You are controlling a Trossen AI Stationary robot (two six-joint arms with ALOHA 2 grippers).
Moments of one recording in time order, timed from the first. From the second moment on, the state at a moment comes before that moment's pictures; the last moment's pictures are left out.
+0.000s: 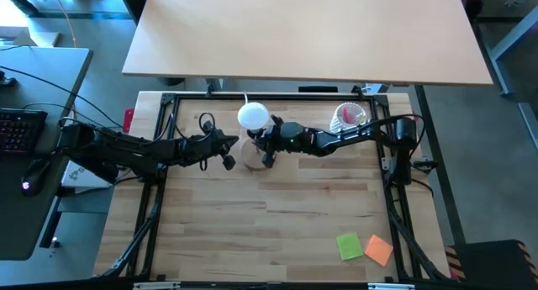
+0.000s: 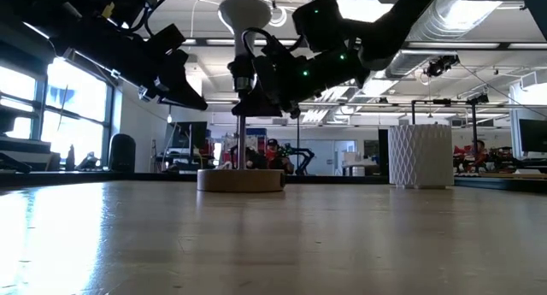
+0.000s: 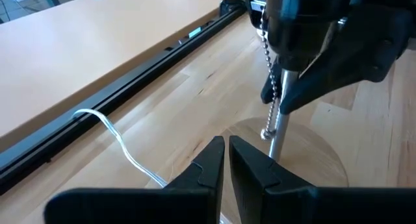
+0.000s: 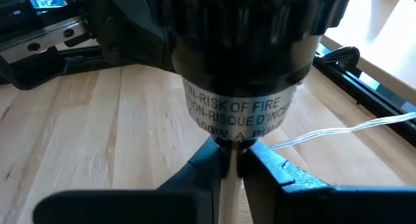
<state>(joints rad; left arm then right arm) 0.06 1.13 0.41 0.29 -0.53 -0.14 -0.15 1.92 1.06 0.49 0.07 0.05</state>
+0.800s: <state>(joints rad) 0.10 0.97 0.41 0.28 -0.56 0.02 -0.19 1.41 0.81 0.06 0.29 -0.16</state>
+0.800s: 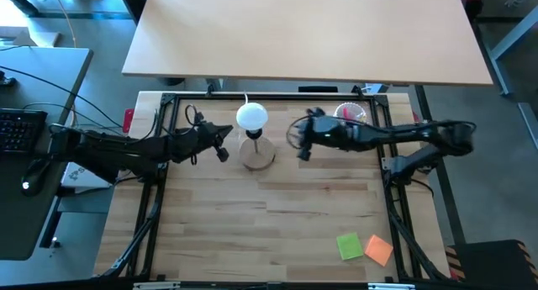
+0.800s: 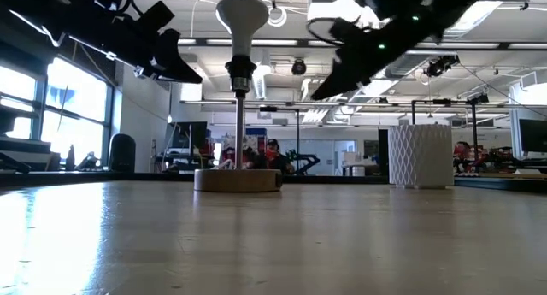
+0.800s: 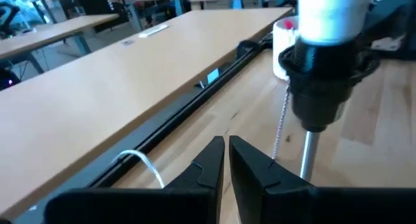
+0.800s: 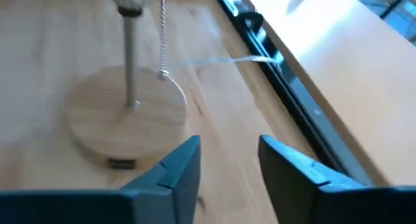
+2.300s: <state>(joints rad) 0.34 0.97 0.41 0.82 0.03 0.17 -0.29 1.49 0.89 0.72 -0.35 -0.13</state>
